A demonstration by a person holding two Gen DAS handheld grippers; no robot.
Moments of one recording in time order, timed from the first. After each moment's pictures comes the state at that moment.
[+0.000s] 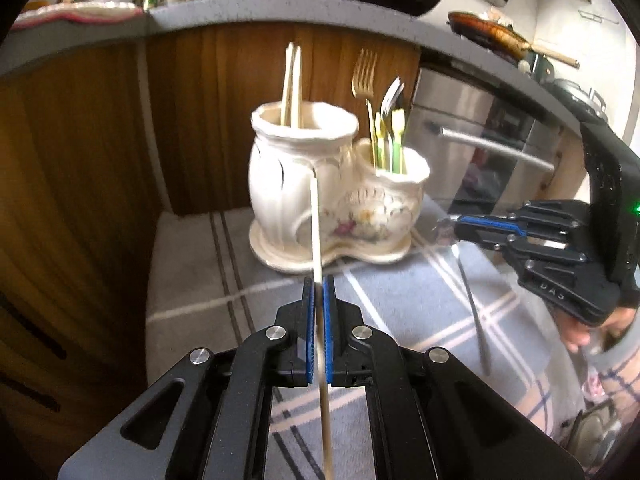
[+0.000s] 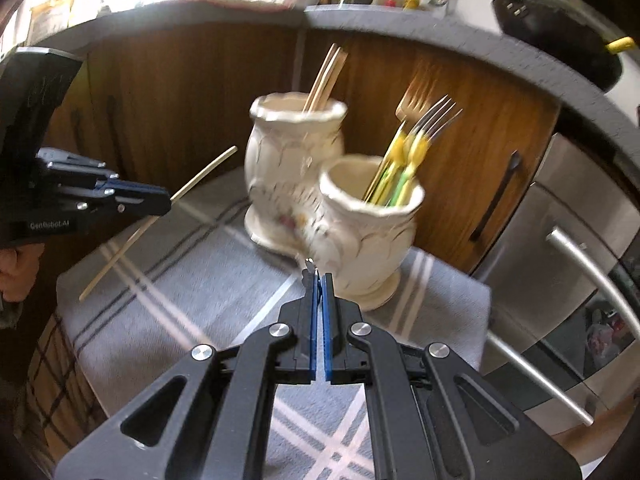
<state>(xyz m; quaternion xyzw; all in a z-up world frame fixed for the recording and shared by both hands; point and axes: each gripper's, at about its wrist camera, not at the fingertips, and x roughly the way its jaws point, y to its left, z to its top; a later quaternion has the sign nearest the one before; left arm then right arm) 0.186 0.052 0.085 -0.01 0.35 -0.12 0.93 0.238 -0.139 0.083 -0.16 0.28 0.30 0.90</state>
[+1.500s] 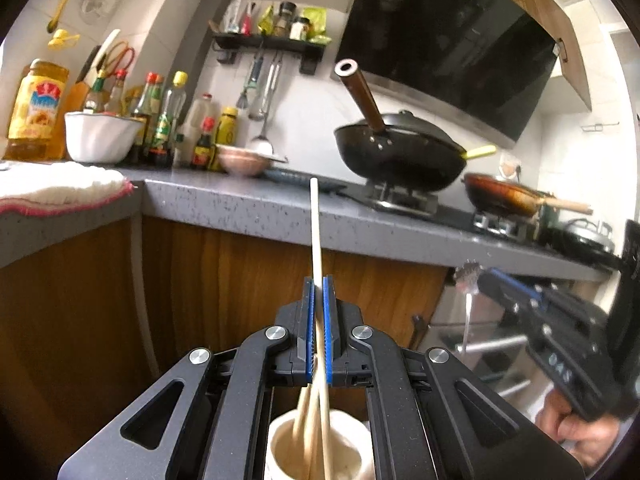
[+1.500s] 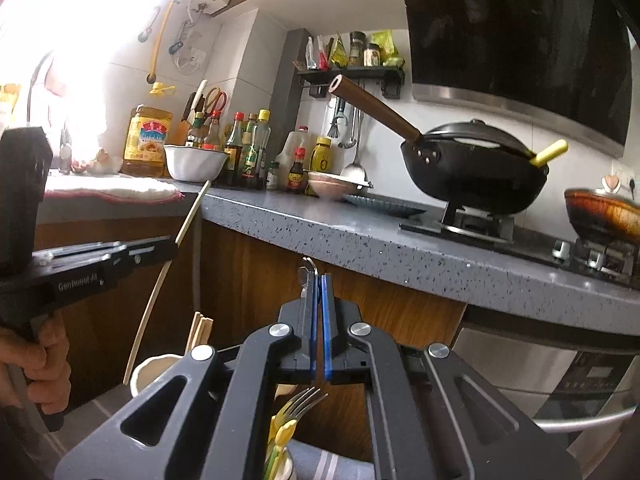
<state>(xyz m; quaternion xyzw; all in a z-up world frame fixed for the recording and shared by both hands) 0.297 0.065 0.199 -0.09 0.09 -0.09 0.99 0.319 -0.129 0.199 -0.10 0.05 0.19 0.97</state>
